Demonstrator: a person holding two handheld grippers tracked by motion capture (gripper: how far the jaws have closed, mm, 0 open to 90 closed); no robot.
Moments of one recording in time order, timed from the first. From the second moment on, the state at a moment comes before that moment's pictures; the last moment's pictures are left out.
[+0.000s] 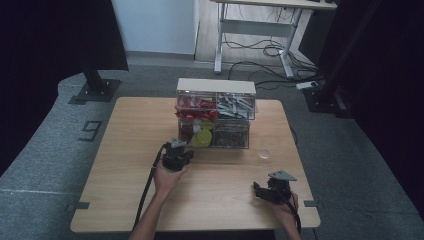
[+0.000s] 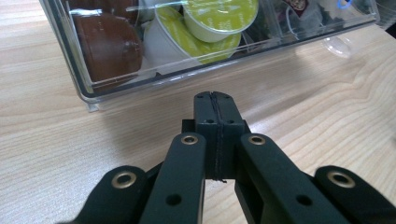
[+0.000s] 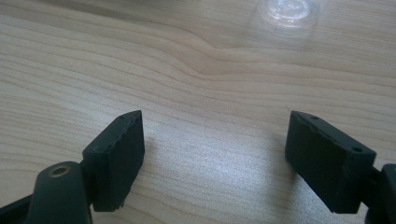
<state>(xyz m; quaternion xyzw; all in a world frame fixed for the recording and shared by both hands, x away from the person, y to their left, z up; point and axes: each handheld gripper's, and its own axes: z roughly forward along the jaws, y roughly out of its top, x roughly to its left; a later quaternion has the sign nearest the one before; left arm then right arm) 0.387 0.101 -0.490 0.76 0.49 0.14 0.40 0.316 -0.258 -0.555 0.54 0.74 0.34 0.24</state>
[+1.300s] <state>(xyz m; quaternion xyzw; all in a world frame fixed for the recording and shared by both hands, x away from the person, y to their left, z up) 0.402 0.100 -0.499 0.76 0.50 0.13 0.40 0.317 -0.259 -0.555 0.54 0.74 0.34 0.24</state>
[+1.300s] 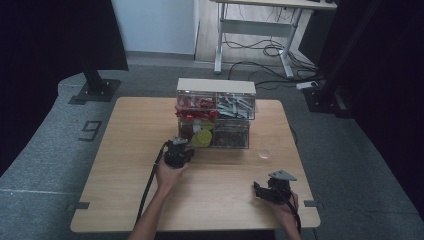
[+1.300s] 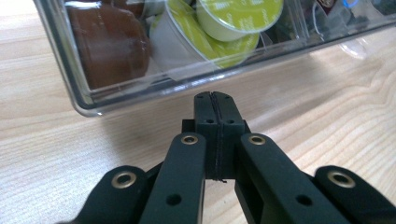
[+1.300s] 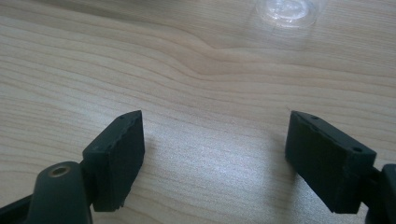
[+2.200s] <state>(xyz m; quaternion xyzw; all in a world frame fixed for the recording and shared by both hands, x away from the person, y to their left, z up) 0.400 0.106 -0.481 0.75 0.50 0.15 0.42 0.317 -0.259 -0.555 0.54 0.74 0.34 0.24</state>
